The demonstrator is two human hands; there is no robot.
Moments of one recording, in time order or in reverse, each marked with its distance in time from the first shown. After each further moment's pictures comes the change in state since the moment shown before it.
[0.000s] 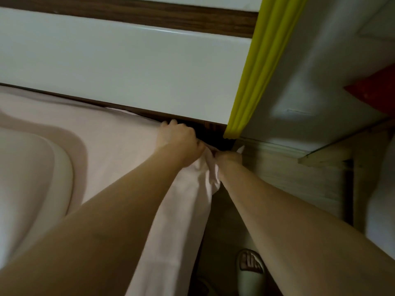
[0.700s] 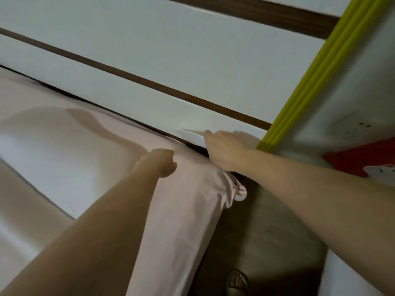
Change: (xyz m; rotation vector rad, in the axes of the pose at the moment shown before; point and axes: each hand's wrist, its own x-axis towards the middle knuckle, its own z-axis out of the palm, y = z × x) left_hand -0.094 -0.131 -0.066 -0.282 -0.299 -0.236; right_hand -0.228 -0.137 -0.005 -1.590 0.021 -1.211
